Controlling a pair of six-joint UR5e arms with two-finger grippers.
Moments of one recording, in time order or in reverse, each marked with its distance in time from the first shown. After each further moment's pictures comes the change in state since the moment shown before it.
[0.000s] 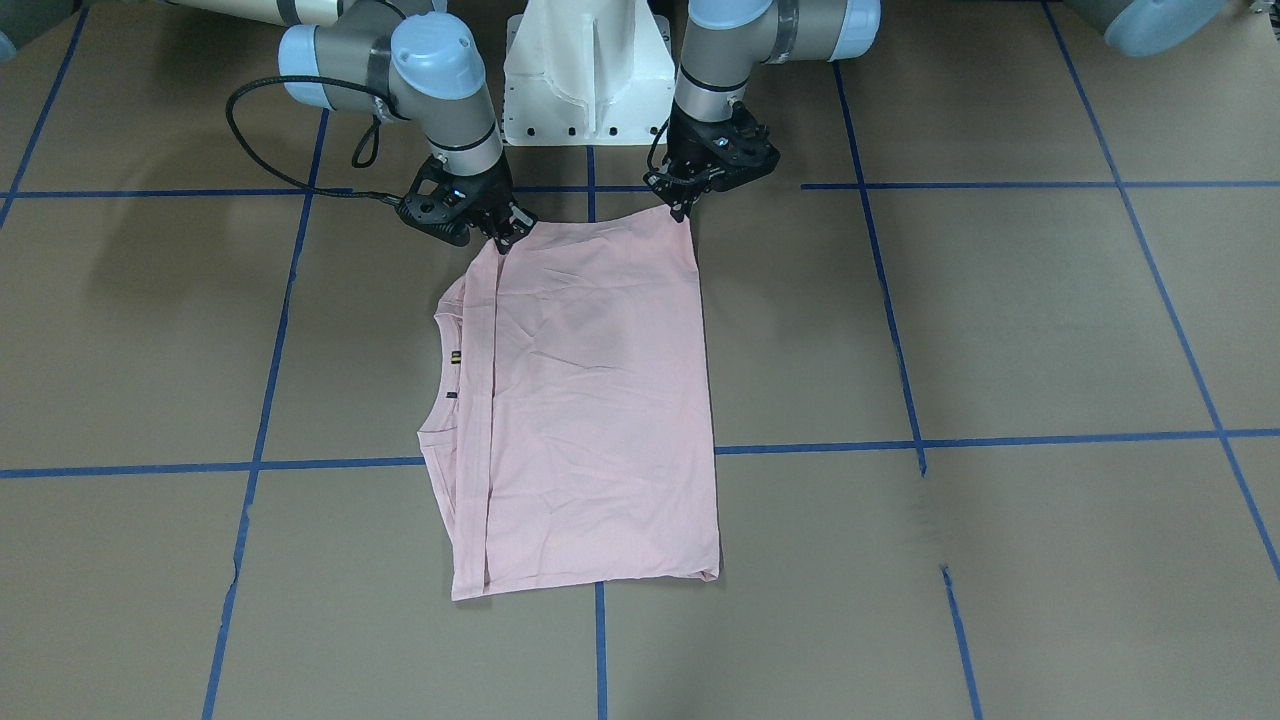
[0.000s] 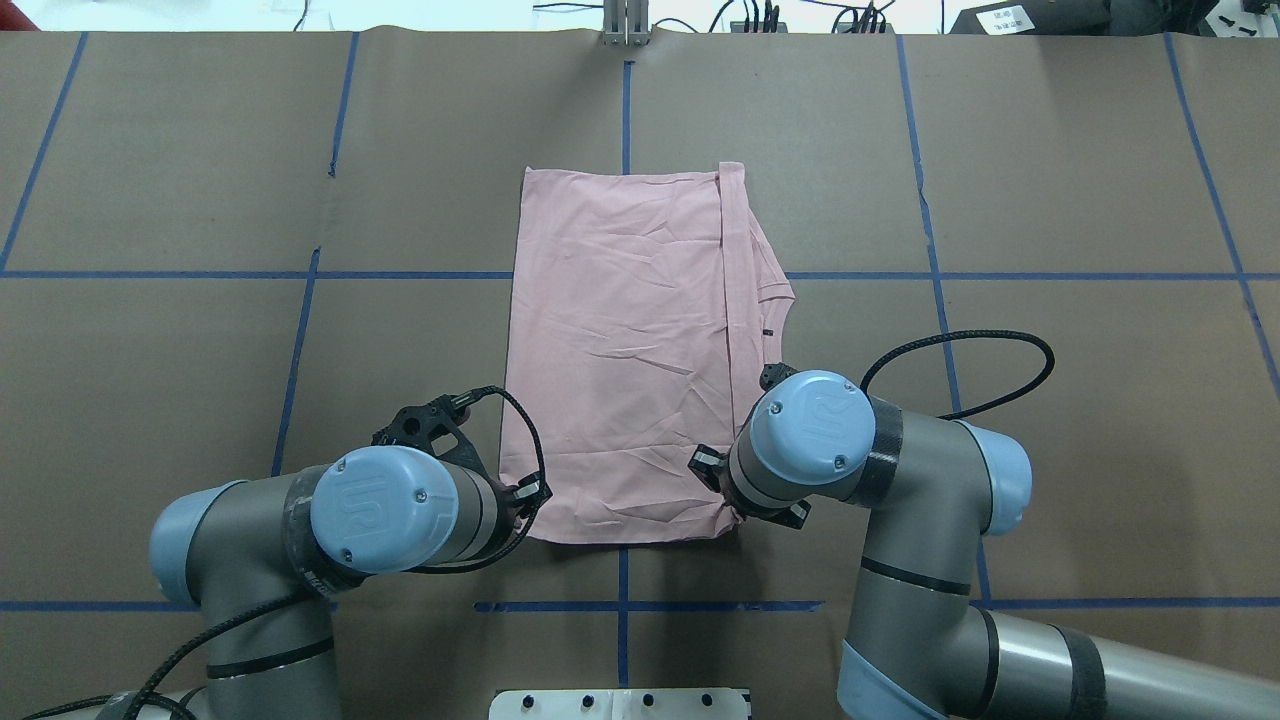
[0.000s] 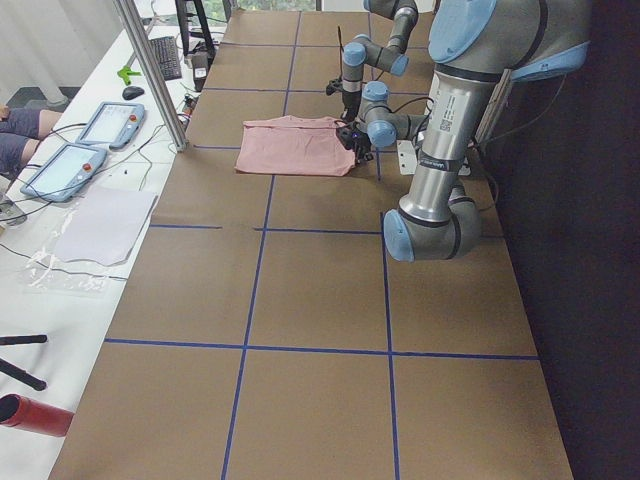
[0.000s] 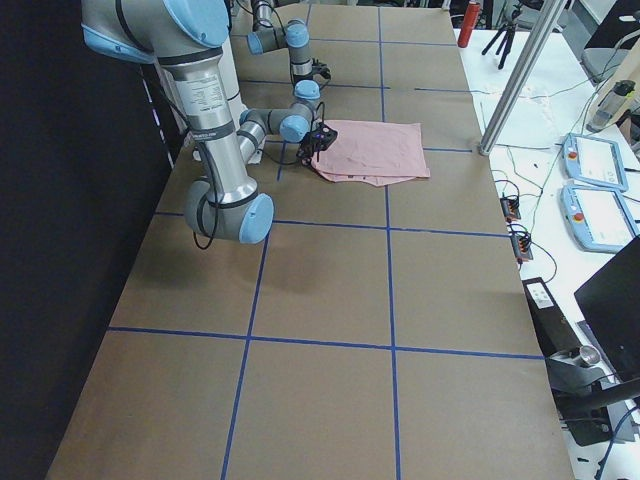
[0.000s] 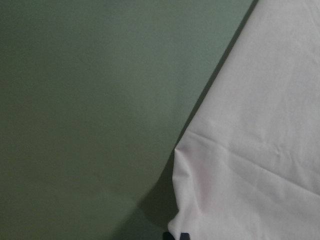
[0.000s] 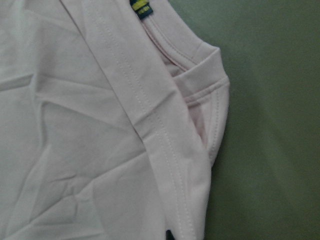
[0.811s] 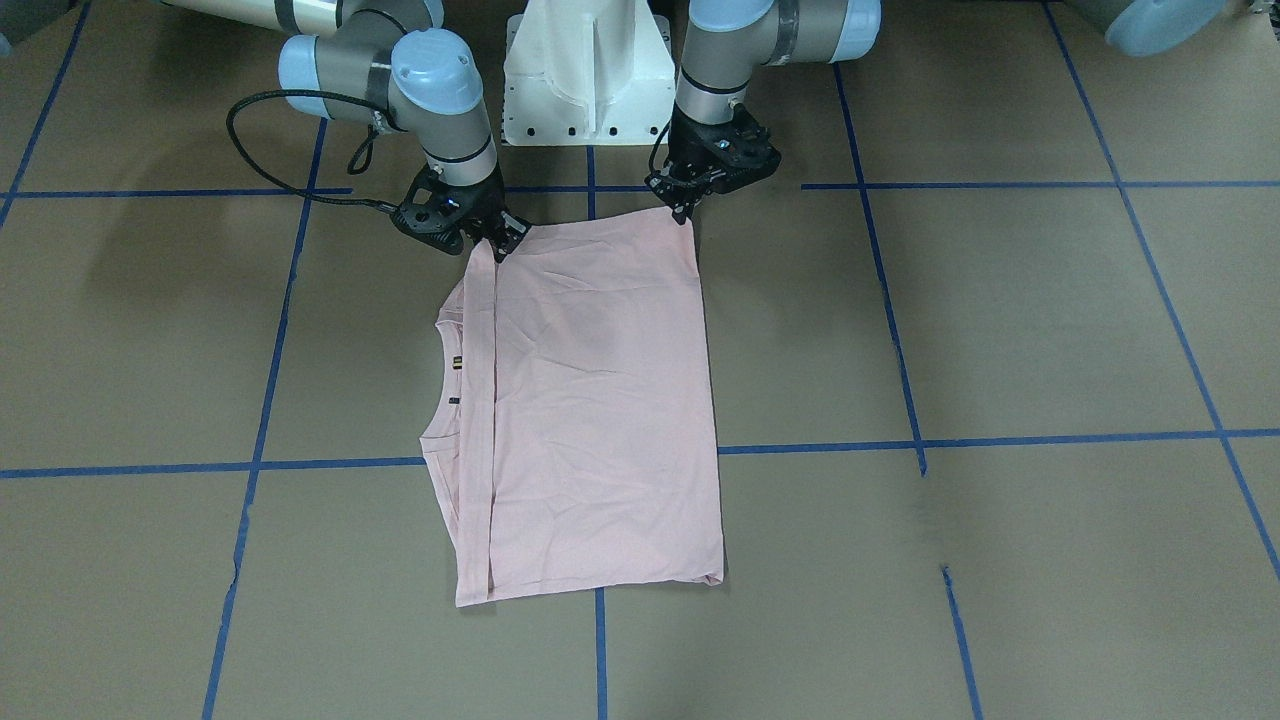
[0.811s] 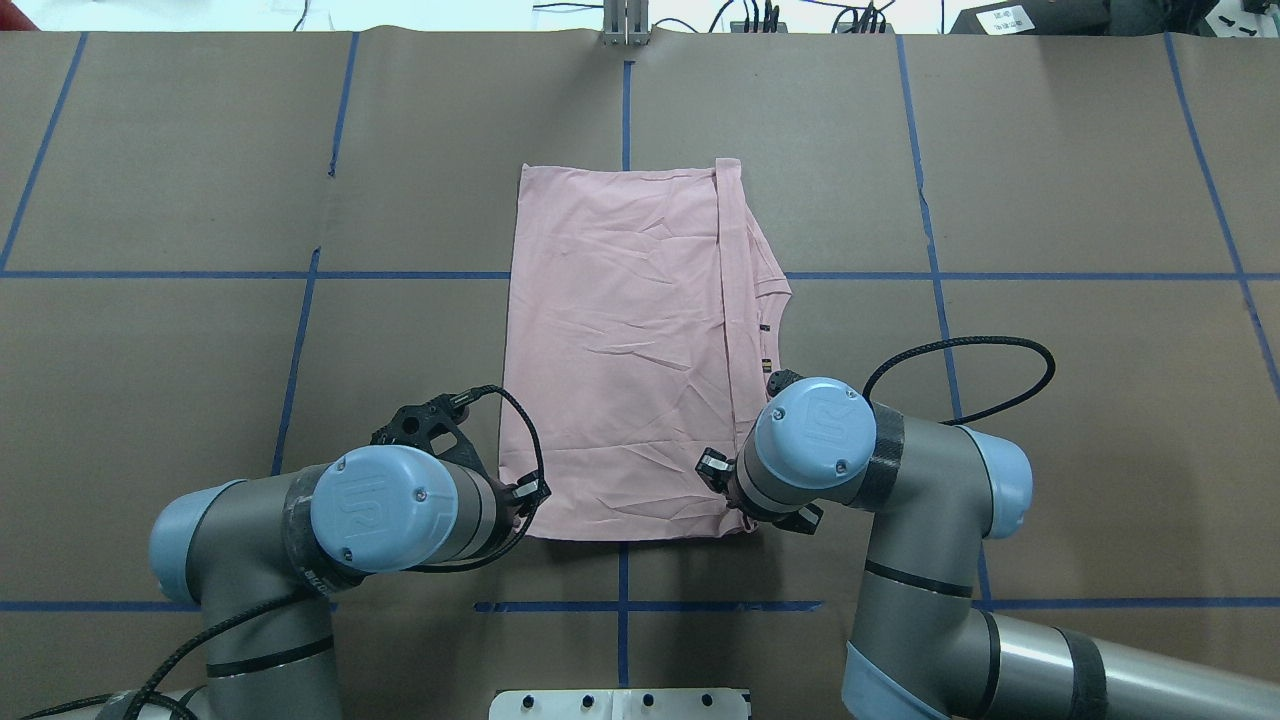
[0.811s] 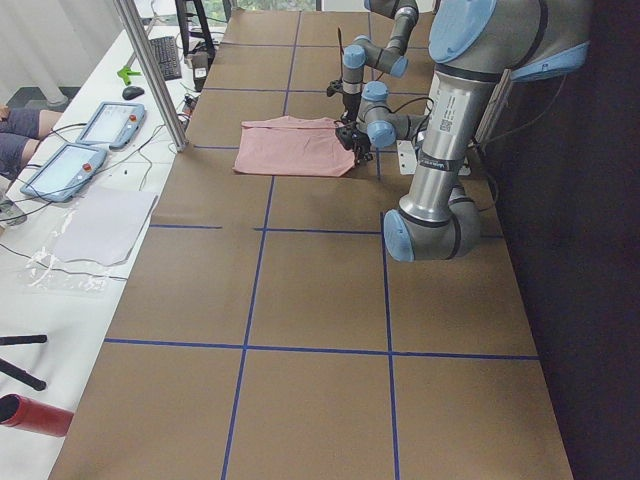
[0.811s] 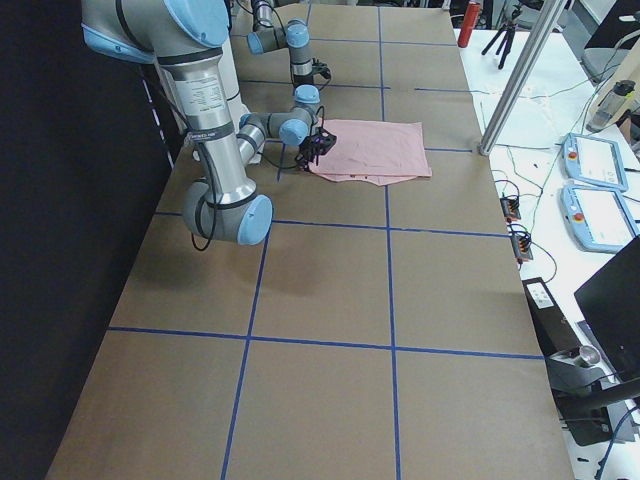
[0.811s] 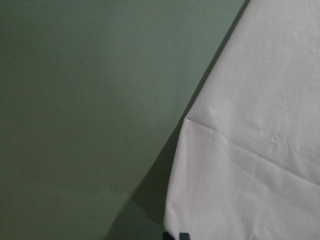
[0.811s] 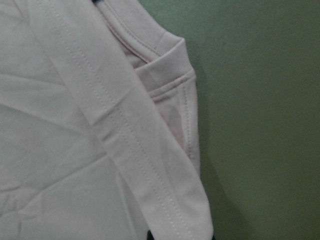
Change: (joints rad) left arm -0.002 0.001 0.008 0.000 0.006 0.002; right arm -0.011 -0.013 -0.044 0.002 0.002 -0.006
